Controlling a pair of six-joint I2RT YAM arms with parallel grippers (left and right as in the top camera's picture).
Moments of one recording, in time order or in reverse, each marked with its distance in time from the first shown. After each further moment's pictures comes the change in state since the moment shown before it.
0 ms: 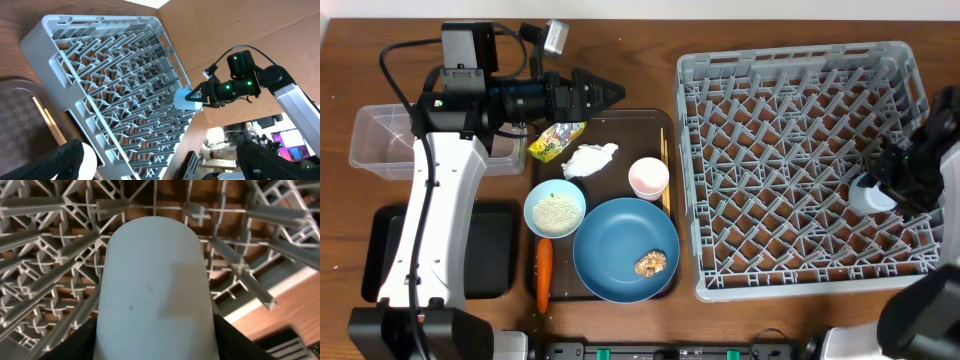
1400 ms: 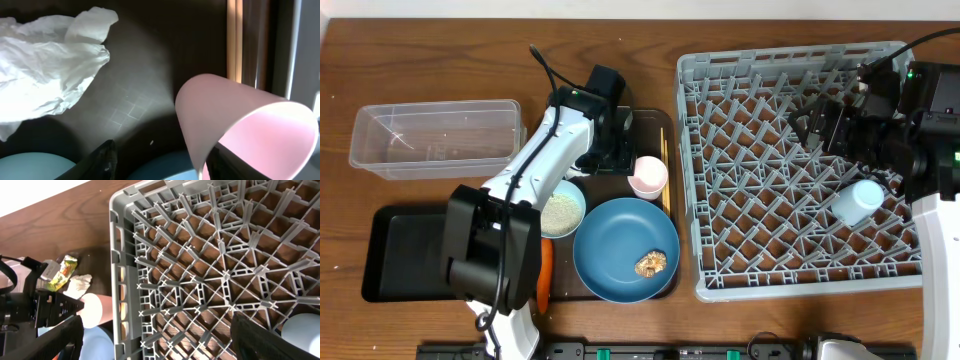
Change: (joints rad) left arm -0.336 0.363 -0.014 -0.263 -0.893 0.007; right arm 0.291 -0.315 0.013 0.277 -0.368 -0.090
